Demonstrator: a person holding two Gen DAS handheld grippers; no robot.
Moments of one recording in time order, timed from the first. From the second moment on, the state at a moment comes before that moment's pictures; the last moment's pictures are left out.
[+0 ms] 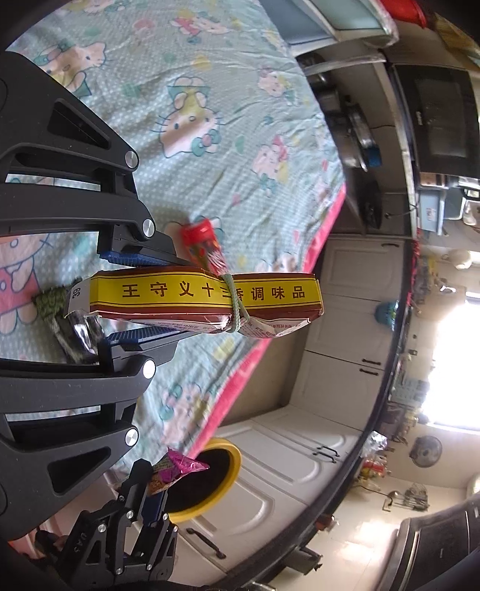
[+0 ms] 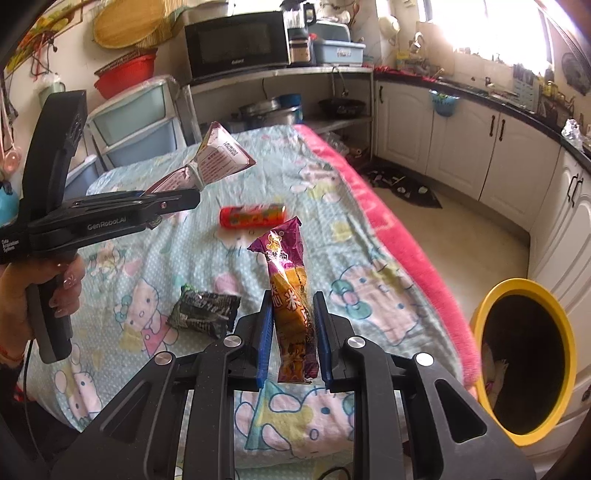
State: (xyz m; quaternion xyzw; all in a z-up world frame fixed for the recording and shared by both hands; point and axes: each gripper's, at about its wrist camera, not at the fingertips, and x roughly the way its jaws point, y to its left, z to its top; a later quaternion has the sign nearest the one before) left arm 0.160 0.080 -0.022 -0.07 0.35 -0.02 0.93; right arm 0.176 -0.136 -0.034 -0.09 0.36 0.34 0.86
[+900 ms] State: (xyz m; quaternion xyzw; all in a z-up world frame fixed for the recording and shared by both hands) left arm 0.184 -0.022 0.047 -0.04 0.29 -0.12 0.95; right arm 0.187 -0.245 0.038 -0.02 0.28 0.24 0.93
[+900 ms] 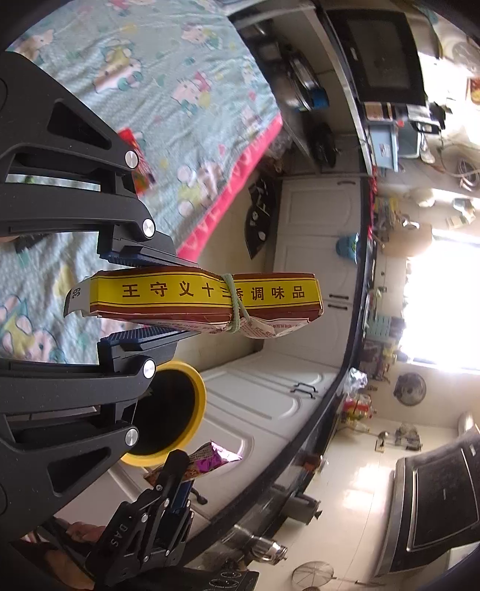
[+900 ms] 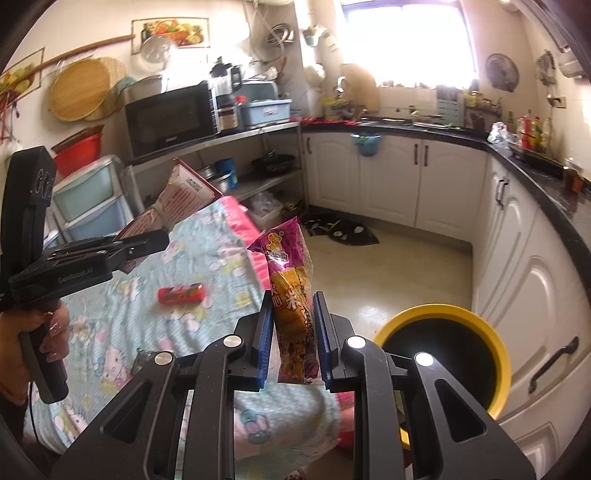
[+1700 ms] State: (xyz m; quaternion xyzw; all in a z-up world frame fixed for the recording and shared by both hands) left arm 0.237 -0.146 0.032 0.01 0.31 -0.23 0.92; right arm 0.210 -0.352 0.033 0.04 0.27 0.10 0.96
